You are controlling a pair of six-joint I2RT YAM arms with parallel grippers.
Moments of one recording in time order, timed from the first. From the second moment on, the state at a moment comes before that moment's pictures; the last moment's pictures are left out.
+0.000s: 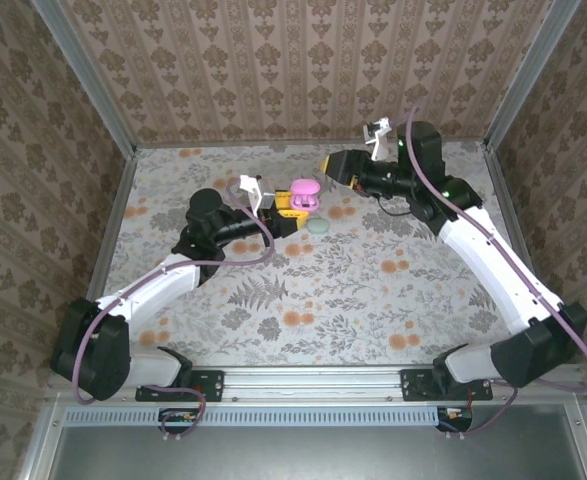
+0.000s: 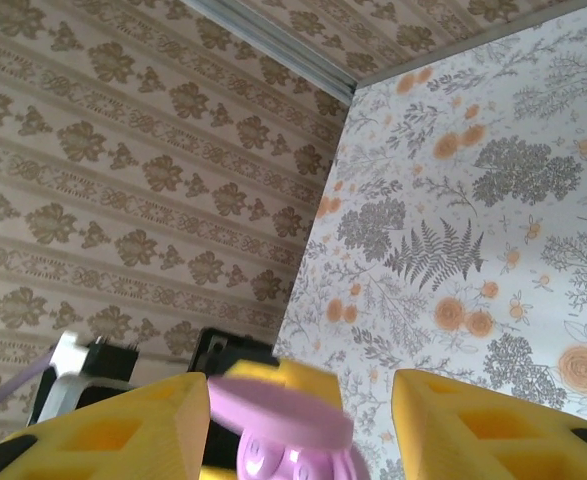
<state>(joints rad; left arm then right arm) -0.56 1.31 0.80 0.59 0.82 -0.12 0.38 1.40 1.46 -0.43 -0.55 0.79</state>
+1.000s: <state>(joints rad) -0.56 1.31 0.81 0.60 0.81 -0.12 0.40 1.43 1.35 -0.37 -0.76 0.85</state>
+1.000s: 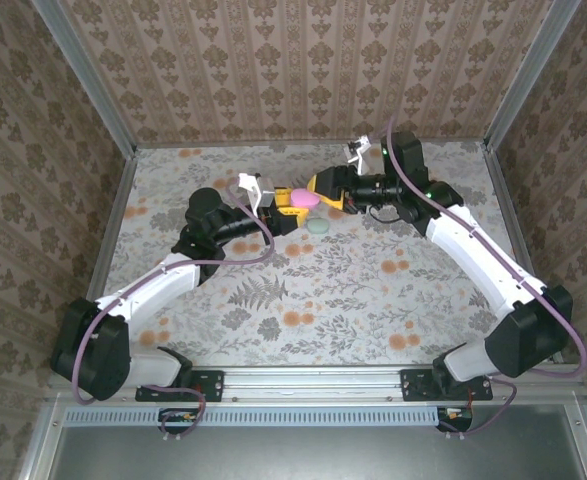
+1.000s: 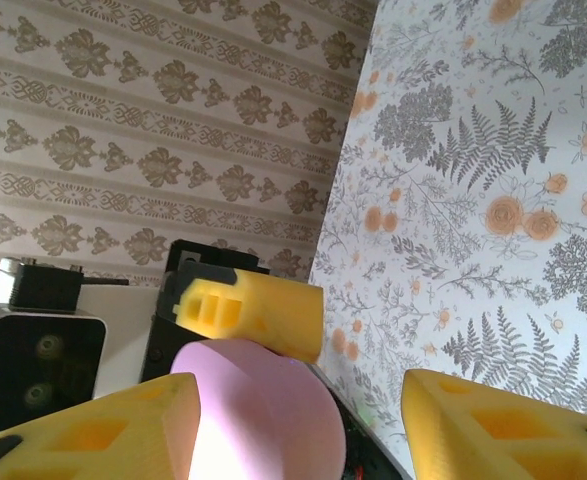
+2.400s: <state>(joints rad) -0.56 1.31 0.81 0.64 0.80 -0.14 0.40 1.43 1.22 -0.03 -0.94 1.08</state>
